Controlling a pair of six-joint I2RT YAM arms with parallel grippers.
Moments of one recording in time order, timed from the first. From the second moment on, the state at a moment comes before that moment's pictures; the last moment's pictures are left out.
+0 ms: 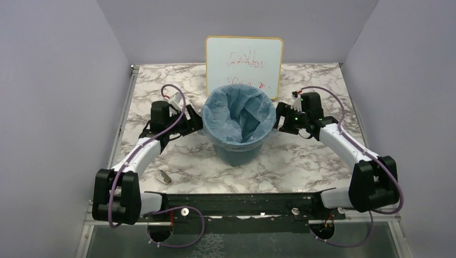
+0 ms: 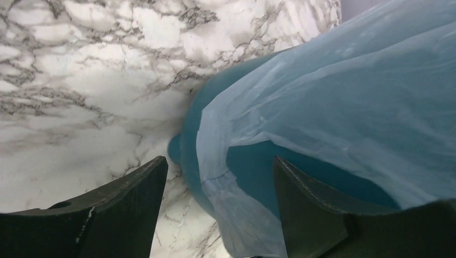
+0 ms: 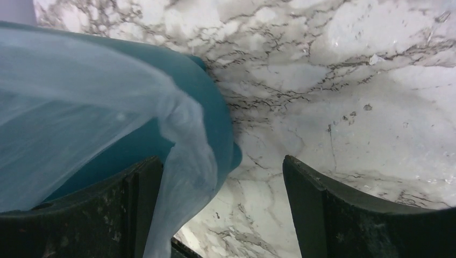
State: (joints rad) left arm -0.12 1.26 0.69 0.04 0.62 -0.62; right arm 0.22 1.32 0.88 -0.29 -0.40 0.48
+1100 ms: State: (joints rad) left arm -0.17 1.38 0.54 0.11 0.52 -0.69; right arm 0.22 1.40 0.82 -0.27 -0.11 0.55
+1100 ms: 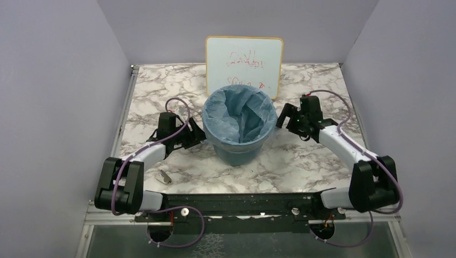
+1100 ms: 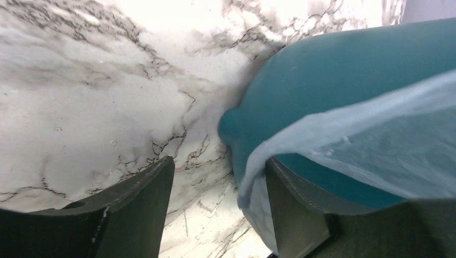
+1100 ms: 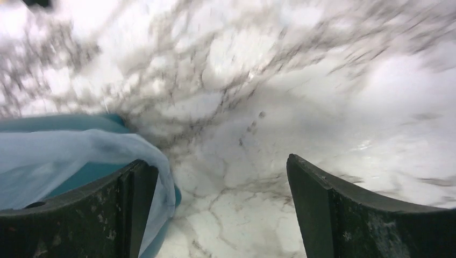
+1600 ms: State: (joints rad) left arm -0.17 1.20 0.55 0.11 0.46 -0.63; right arm 0.22 1.18 1.13 -0.37 0.26 0.36
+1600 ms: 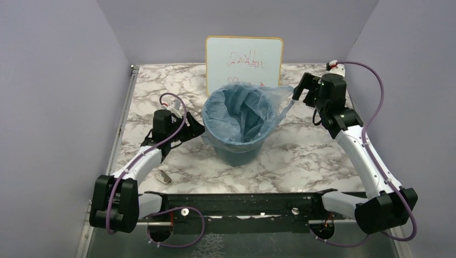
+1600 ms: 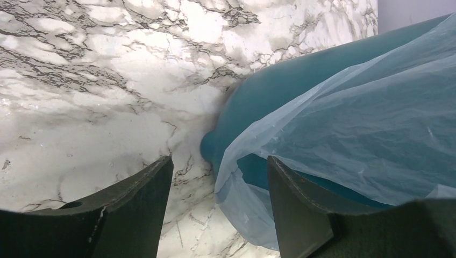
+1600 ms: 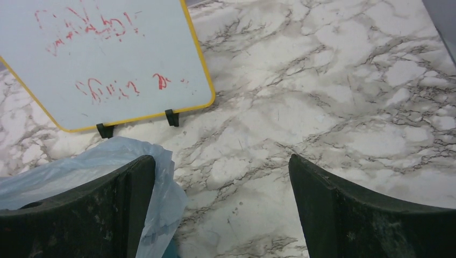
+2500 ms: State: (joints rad) left arm -0.17 1.27 0.58 0.07 0.49 -0.62; right arm 0.22 1.33 0.86 -0.31 -0.02 0.49
